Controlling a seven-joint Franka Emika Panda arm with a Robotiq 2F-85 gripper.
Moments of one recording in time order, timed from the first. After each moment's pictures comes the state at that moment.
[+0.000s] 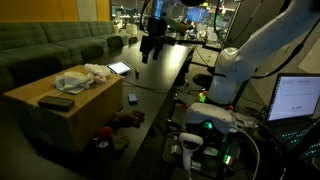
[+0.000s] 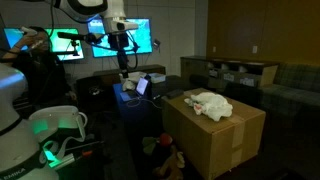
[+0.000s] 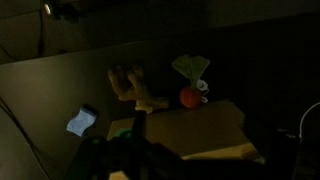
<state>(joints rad) 0.09 -0.65 0.23 -2.62 0.16 2.07 0.37</state>
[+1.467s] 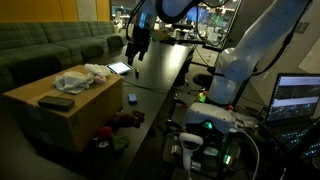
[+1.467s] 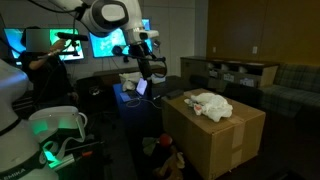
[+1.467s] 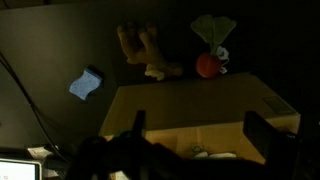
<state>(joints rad) 0.02 -0.41 0.21 -2.56 0.01 2.34 0.32</state>
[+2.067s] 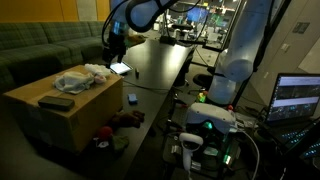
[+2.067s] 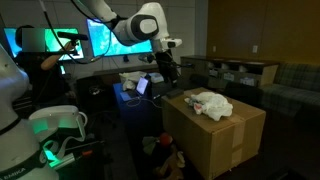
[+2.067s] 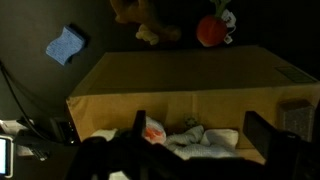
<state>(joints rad) 0.02 -0.03 0.19 -2.29 -0.12 2.46 0.32</state>
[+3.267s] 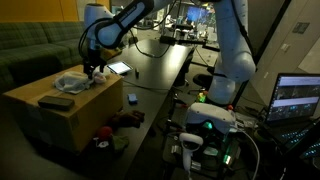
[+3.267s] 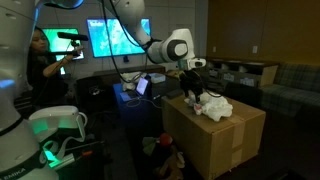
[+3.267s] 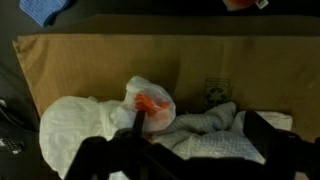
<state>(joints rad) 0.13 0.44 0.04 -1.86 -0.18 2.46 0.26</state>
